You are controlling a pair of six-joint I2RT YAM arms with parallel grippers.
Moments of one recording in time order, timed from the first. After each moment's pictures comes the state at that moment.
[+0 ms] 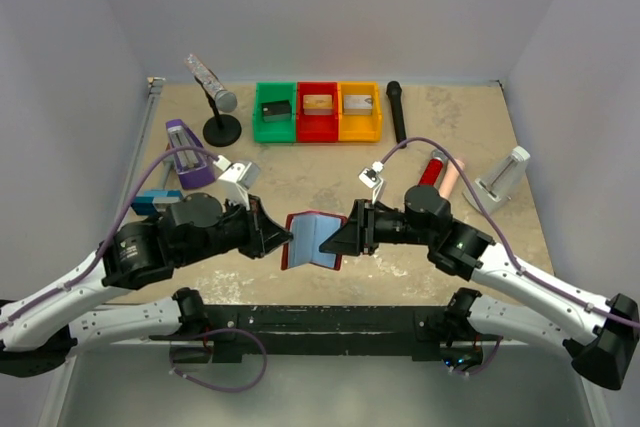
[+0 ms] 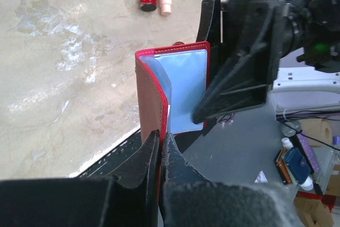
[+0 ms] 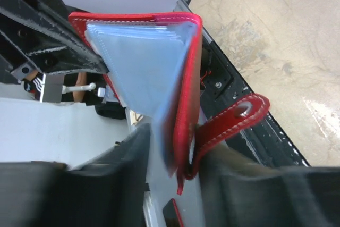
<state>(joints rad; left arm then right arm) -1.11 0.75 1.07 -0.74 -0.13 -0.78 0.89 0.88 0.70 -0.06 -0.49 0.97</state>
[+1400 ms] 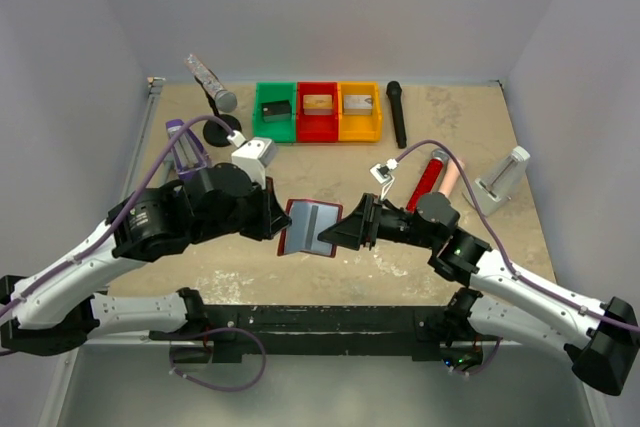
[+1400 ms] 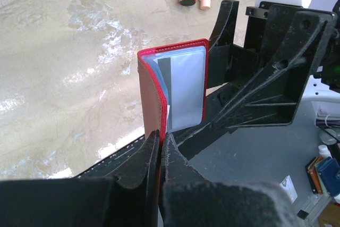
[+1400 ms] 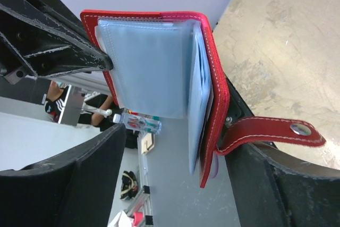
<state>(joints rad) -1.12 1.03 1.46 -1.08 -0.23 -0.75 0.86 0.85 0.57 0.23 -0.44 1.06</state>
